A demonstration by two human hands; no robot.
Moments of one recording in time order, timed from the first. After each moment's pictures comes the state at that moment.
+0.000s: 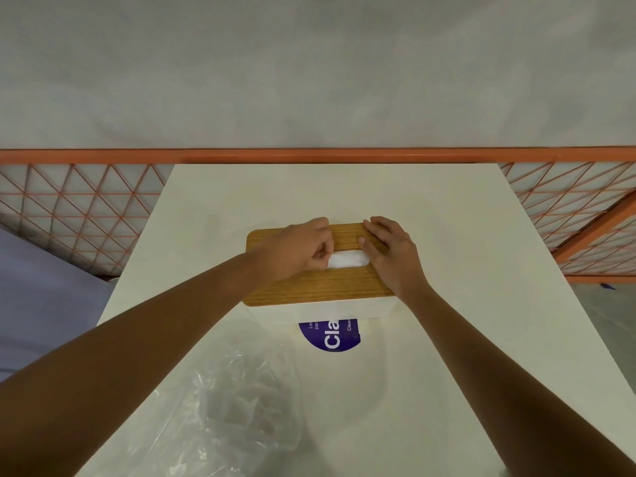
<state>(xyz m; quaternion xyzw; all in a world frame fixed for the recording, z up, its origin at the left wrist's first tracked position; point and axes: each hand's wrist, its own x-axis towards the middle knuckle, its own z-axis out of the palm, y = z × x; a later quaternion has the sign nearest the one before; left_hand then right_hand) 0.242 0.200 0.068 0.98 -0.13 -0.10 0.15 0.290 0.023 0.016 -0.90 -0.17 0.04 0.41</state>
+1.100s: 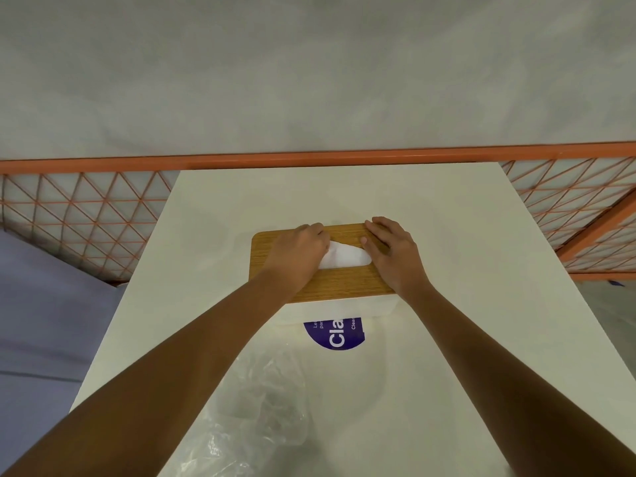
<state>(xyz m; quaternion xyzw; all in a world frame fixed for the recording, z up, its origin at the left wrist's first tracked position) 0.230 0.180 0.063 1.00 -0.03 0.01 0.01 0.288 0.023 0.017 -0.90 -0.17 0.03 0.39</state>
